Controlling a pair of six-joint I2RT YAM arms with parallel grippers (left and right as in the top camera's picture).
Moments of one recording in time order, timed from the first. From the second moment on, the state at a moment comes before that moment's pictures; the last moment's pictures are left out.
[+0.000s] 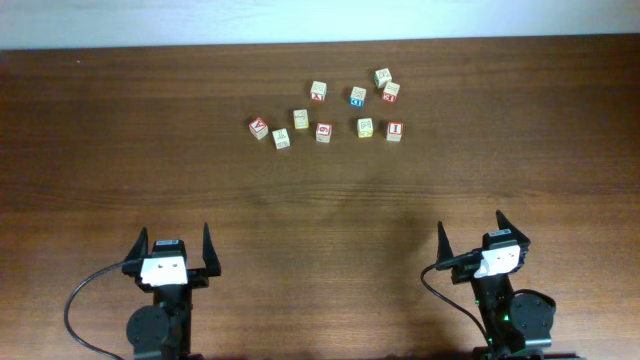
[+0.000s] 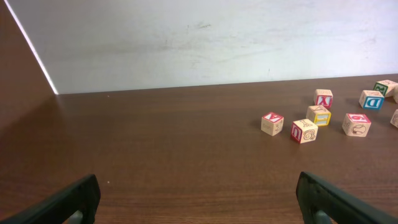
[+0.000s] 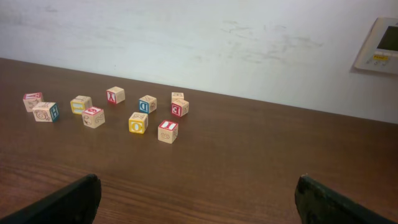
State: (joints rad) left arm 0.10 0.01 0.02 -0.08 0.01 0.09; right arm 0.02 0.01 0.01 -0.07 -0.11 -0.12
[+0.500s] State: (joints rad) left arm 0.10 0.01 0.02 -0.08 0.02 0.09; right arm 0.02 0.01 0.01 -0.04 -0.16 -0.12
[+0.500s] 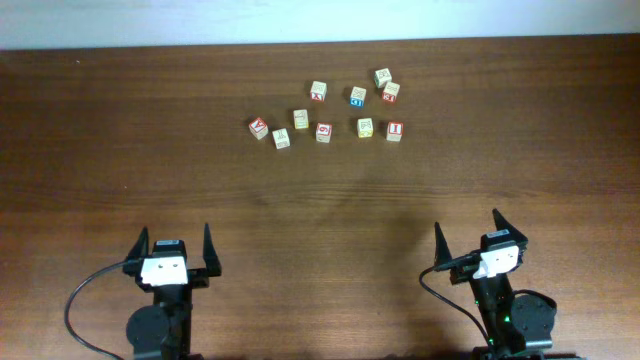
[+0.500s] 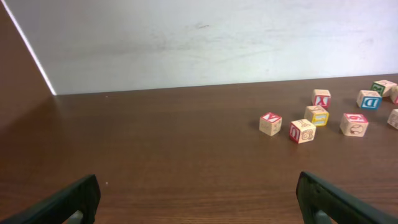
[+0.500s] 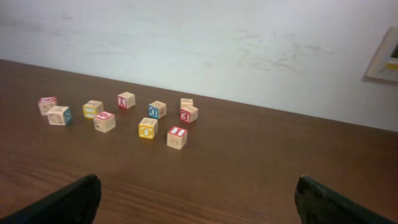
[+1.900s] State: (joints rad) left arm 0.10 1.61 1.54 -0.66 0.20 0.16; right arm 0.02 1.67 1.55 -0.68 -0.49 -0.11
